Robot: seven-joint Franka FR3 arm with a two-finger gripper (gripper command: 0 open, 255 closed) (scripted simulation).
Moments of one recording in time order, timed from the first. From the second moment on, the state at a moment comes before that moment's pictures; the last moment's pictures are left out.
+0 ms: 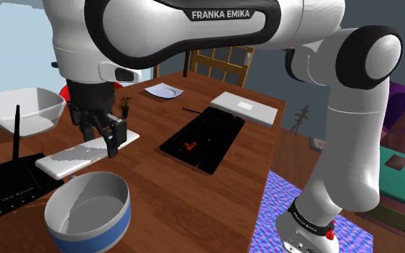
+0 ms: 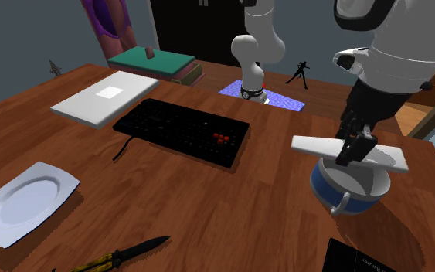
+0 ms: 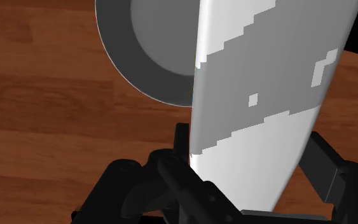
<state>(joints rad) 0.25 0.38 0.68 -1.47 -0.23 1.76 2.23</state>
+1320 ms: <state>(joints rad) 0.35 0.47 0.68 -1.53 -0.30 1.90 2.37</state>
